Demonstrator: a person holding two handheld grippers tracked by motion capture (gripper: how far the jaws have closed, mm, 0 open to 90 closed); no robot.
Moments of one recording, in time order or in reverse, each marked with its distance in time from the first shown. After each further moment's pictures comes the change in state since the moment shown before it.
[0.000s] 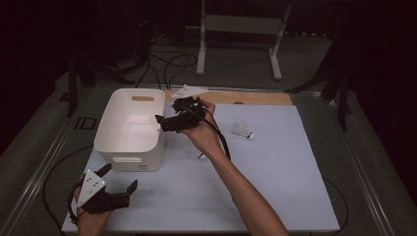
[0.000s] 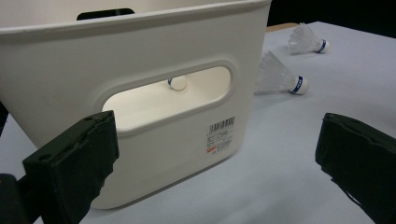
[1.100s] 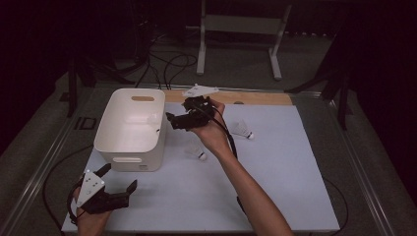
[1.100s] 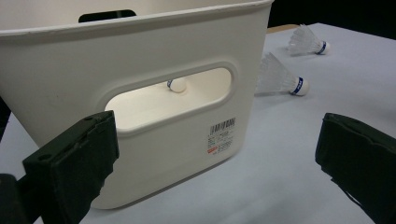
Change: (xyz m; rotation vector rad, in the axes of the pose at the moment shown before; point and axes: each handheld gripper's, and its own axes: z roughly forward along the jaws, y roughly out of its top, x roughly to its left) left arm 0.000 0.000 0.000 0.000 0.003 -0.003; right arm -0.020 -0.010 -0.009 0.000 -0.056 0.024
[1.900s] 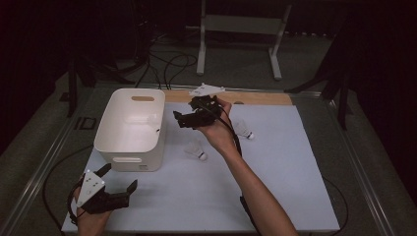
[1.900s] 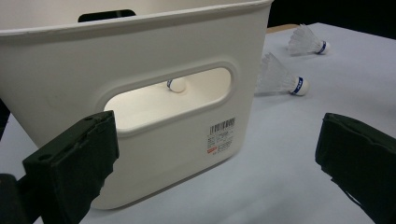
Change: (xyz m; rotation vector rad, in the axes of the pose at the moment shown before) left arm 0.000 0.000 0.000 -0.001 0.000 0.001; right arm -0.015 -0.005 -0.007 0.016 -0.049 -0.008
